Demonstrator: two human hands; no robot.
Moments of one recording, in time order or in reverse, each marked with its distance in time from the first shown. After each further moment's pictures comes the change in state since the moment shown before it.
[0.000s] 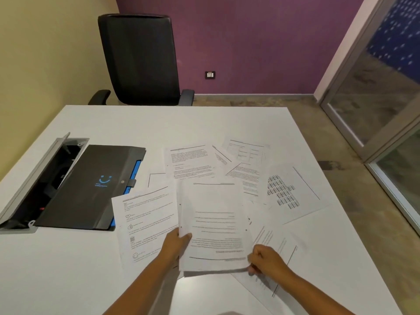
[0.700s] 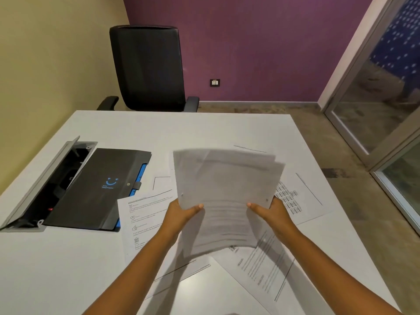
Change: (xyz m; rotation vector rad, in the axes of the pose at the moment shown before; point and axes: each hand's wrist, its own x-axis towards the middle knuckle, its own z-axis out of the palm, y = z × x) left_hand -0.020 0.078 -0.007 -0.046 0.053 0.340; right_hand 0.019 -0.091 -0.038 0.271 0.184 -0.411
